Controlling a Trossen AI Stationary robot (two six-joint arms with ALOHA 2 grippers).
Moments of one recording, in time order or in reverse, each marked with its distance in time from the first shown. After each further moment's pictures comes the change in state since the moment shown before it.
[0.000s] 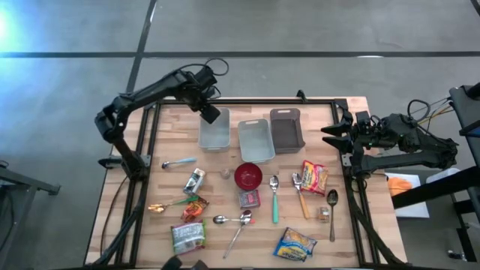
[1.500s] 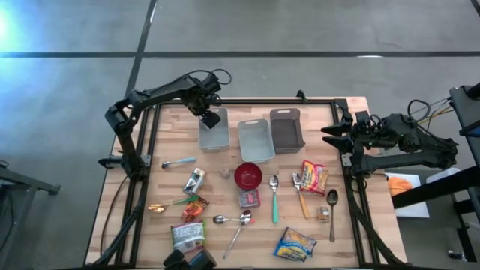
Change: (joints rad) left arm 0.046 0.134 -0.093 0.073 -0.022 0.065; right arm 0.000 0.000 0.000 0.001 0.000 0.029
